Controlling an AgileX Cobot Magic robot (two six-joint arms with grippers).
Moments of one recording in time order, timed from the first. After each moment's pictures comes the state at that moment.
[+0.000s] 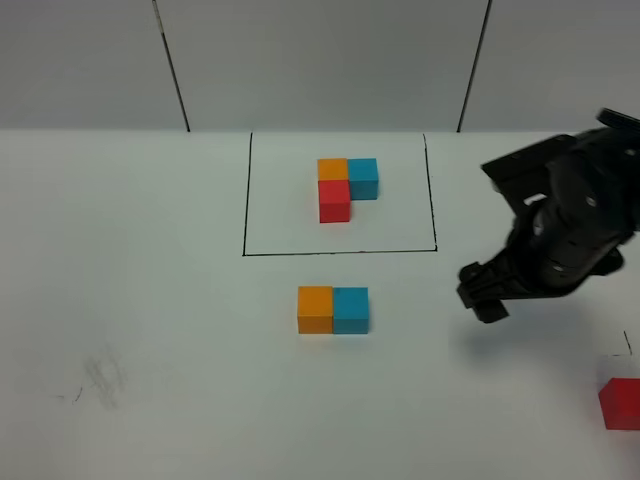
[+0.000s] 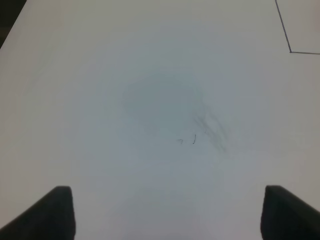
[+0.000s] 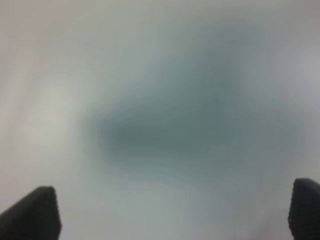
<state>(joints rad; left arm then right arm) 0.06 -0.01 -0.51 0.02 1.07 -0.04 0.37 1.67 -1.08 -0.16 0.78 0.12</state>
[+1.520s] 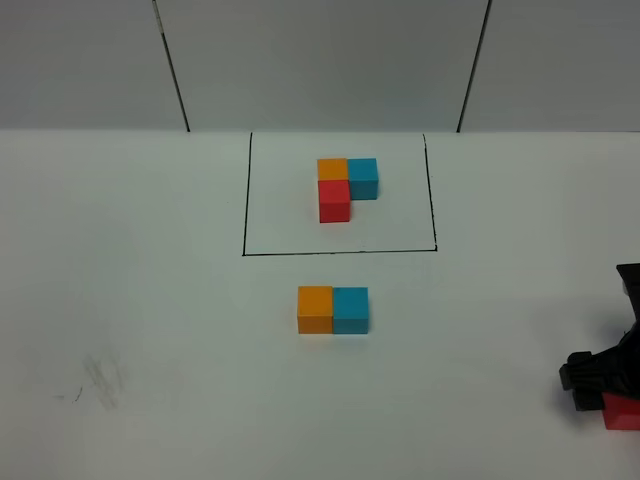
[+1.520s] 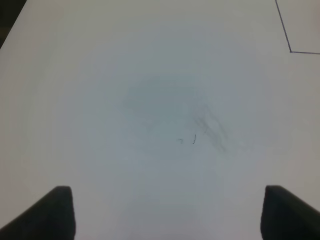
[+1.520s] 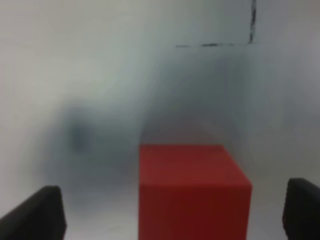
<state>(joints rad) 0.06 -0.01 -0.51 0.02 1.07 -0.04 0.09 1.63 -0.67 -0.16 0.51 0.19</state>
